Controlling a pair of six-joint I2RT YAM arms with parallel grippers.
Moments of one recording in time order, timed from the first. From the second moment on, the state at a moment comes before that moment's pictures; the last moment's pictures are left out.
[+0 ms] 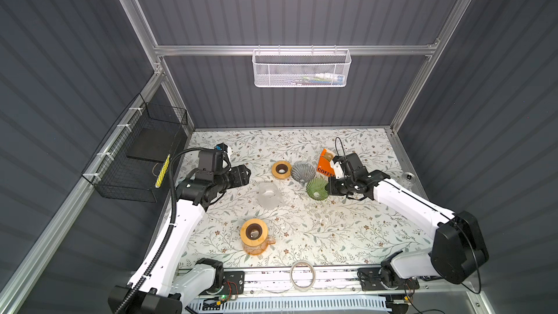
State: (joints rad) left arm -0.25 1.07 1.10 -0.78 0.18 -0.37; right arm 0.48 1.39 0.99 -0.57 -0.19 0.44
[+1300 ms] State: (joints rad) left arm -0.25 0.86 1.25 -1.45 0.25 -0.42; right arm 1.05 1.68 1.54 -0.75 -0.42 0.43
